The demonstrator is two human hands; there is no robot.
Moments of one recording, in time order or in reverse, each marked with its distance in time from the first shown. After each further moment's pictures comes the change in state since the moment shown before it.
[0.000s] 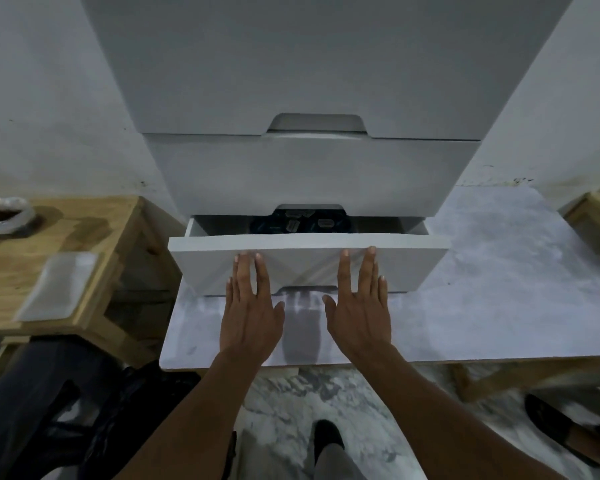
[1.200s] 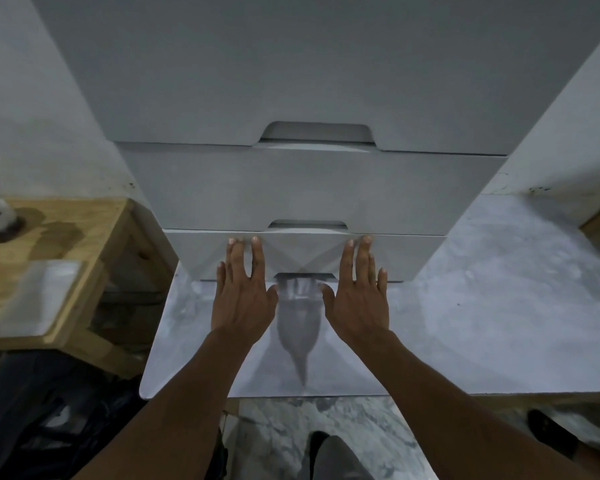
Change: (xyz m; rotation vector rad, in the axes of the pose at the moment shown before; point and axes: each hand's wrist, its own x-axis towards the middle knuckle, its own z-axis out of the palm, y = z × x) left_hand 0.072 -0.005 0.013 -0.058 -0.107 -0.026; right_hand 0.069 0.008 0.008 0.090 -0.103 0.028
